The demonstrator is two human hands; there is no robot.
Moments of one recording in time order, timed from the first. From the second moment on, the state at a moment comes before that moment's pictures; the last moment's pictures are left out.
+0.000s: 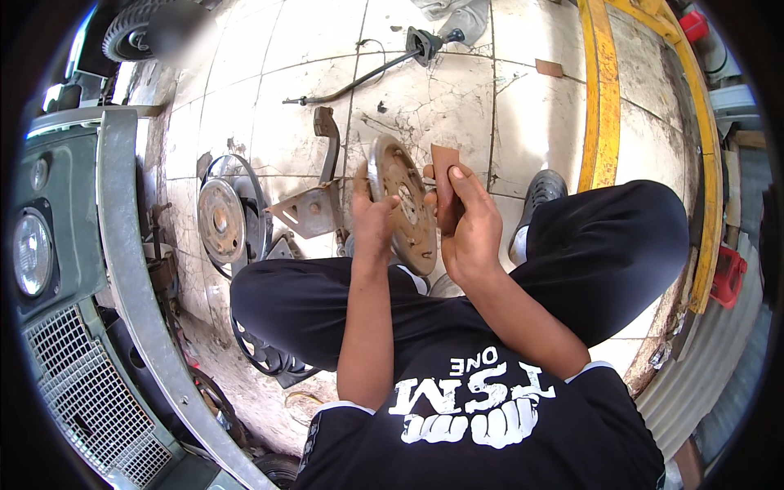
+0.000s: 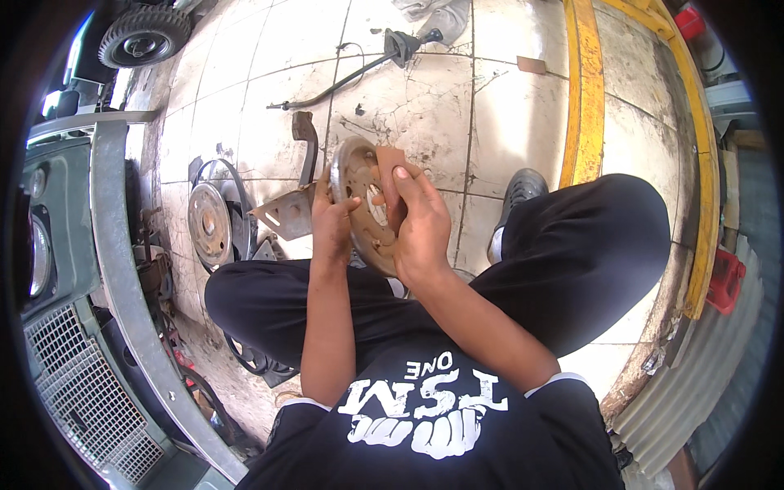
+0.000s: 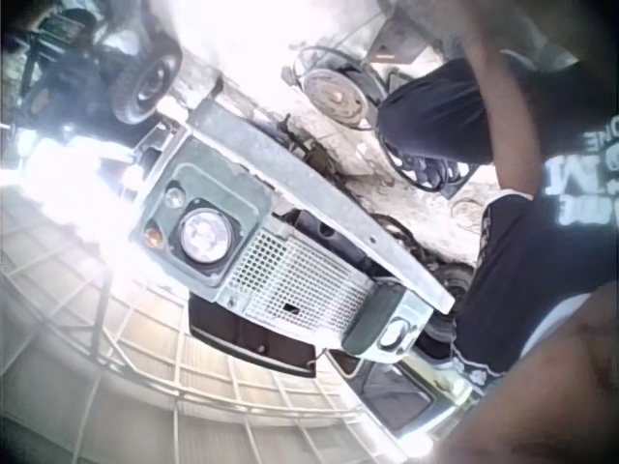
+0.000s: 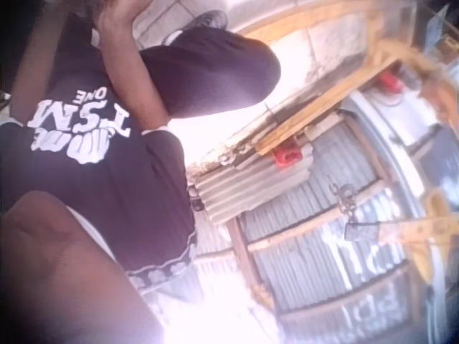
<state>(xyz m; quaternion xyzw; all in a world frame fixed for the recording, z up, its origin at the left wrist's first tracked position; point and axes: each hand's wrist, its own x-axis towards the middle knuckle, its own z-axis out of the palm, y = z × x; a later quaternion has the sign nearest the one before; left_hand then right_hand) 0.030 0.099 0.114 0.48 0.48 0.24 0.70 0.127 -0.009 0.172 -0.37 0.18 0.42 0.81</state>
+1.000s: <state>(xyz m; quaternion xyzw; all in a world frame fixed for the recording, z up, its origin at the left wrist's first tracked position) 0.033 0.110 0.108 0.79 0.38 0.23 0.43 0.138 -0.043 0.119 -0.44 0.11 0.45 0.77</state>
